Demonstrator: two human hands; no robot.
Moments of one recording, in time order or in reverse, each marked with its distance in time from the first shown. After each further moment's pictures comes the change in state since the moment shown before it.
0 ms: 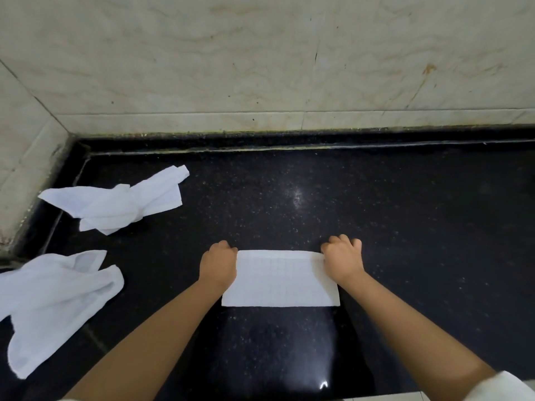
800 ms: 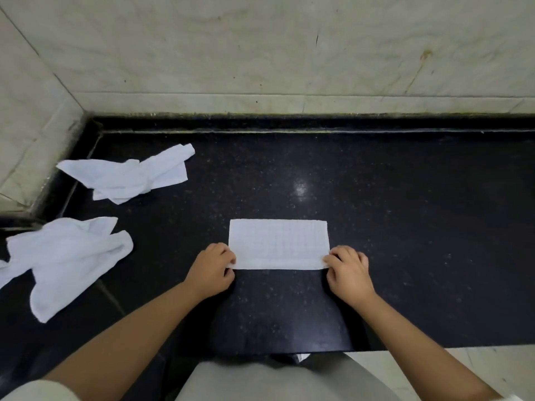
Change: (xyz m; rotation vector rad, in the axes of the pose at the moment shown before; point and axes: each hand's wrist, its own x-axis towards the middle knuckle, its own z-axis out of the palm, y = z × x) left_hand -0.079 -0.017 0.020 -0.245 0.064 0.219; right_hand -0.081 0.022 0.056 0.208 0.297 -0.149
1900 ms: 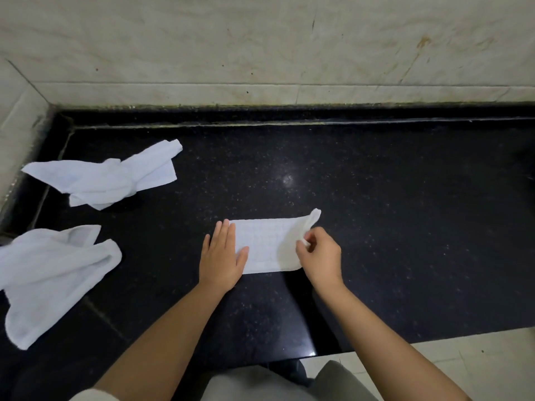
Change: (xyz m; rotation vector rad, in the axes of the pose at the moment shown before) left_hand 0.034 0.018 0.010 0.054 0.002 -0.247; right_hand 0.037 -0.091 -0.037 0.690 0.114 0.507
